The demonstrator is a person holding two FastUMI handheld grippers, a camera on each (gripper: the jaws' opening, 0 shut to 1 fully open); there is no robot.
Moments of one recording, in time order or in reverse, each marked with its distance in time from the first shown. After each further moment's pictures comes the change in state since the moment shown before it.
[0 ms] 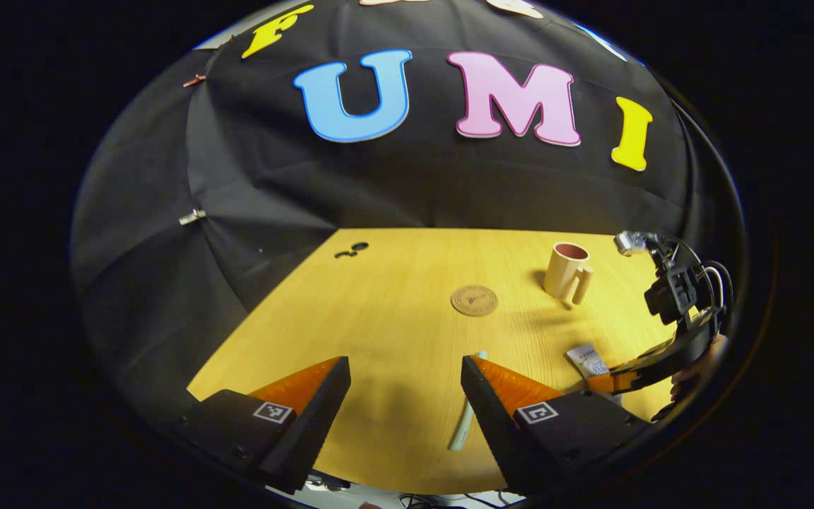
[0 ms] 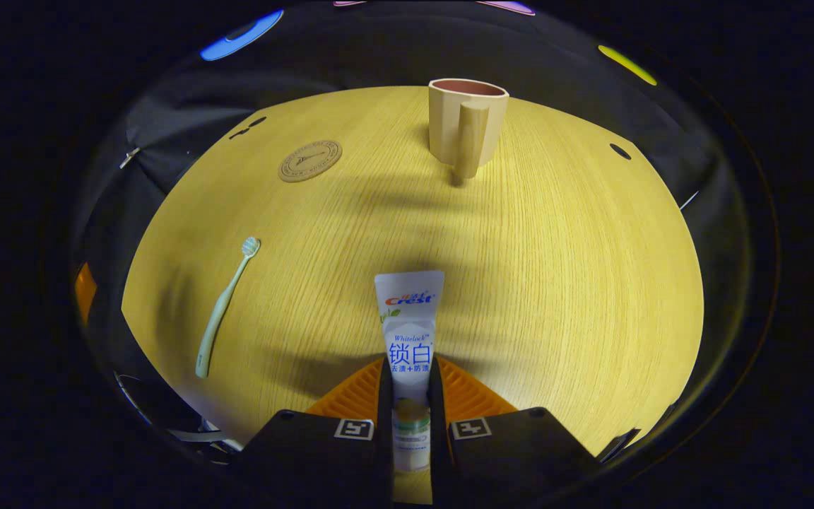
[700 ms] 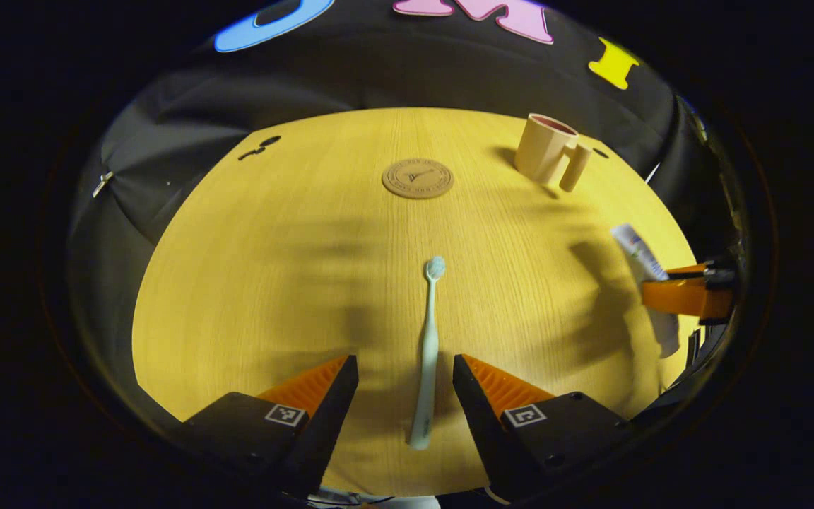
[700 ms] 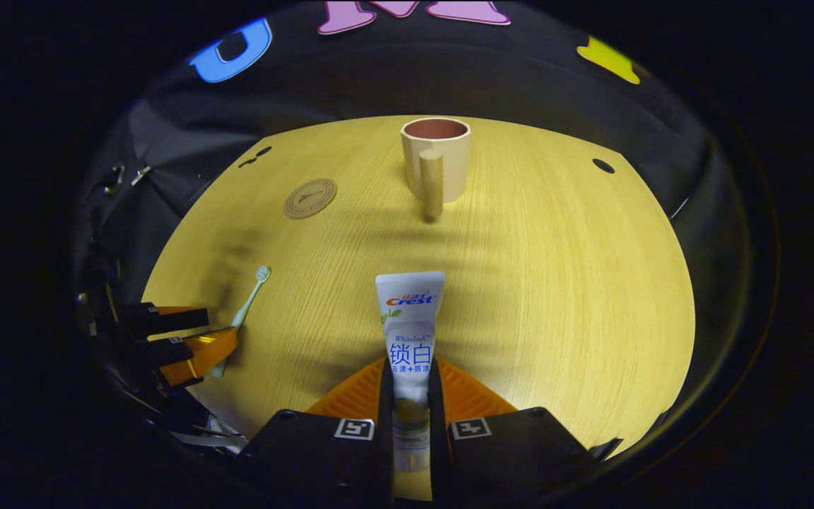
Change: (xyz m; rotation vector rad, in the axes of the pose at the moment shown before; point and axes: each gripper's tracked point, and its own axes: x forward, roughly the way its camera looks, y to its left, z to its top) left arm 0.086 -0.057 -0.104 0.117 0.477 -0.187; right arm -0.047 -0.035 0.029 0.045 -0.140 0.028
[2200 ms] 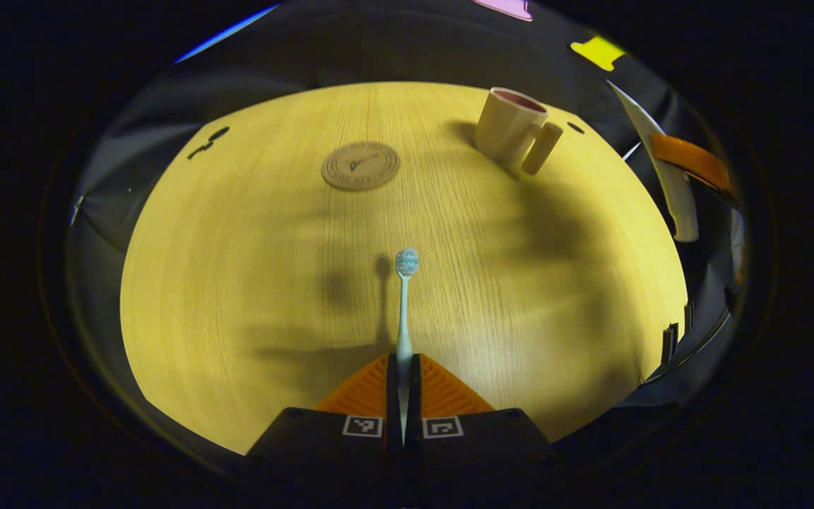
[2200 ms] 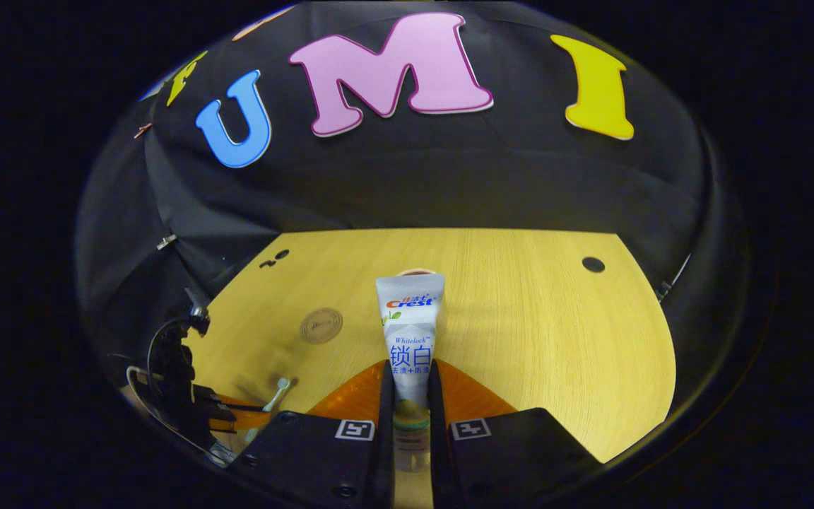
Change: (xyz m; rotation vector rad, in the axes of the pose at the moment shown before) left arm -0.017 -0.048 0.030 0.043 0.077 -0.112; right arm -0.050 -0.020 0.170 -0.011 -0.398 0.110
